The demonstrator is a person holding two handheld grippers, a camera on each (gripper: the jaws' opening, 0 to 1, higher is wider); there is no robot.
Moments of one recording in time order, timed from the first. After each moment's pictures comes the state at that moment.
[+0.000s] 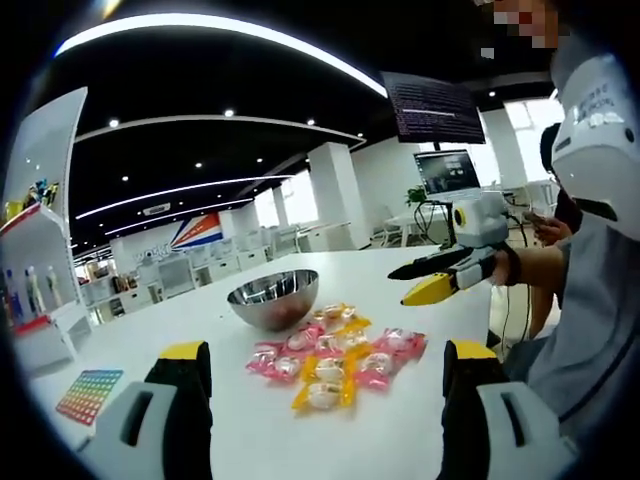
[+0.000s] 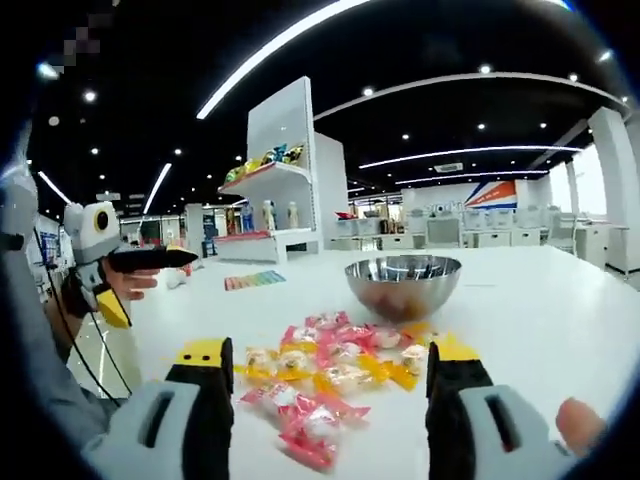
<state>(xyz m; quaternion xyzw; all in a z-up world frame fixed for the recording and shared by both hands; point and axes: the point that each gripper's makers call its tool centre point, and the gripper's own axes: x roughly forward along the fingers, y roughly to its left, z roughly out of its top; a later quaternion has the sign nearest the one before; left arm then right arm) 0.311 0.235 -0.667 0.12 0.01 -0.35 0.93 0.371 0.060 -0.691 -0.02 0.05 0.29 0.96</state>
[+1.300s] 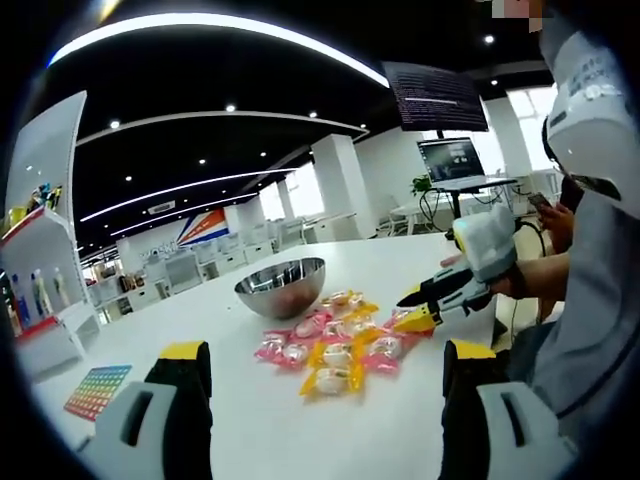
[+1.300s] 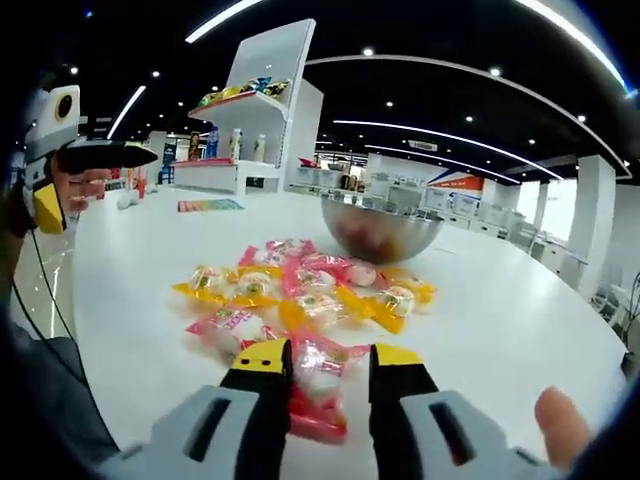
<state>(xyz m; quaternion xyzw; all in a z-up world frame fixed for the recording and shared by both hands) 0.312 0.244 -0.680 0.14 0.03 -0.34 0.93 0.371 0.071 -0.775 -0.11 0.13 0.19 0.97</state>
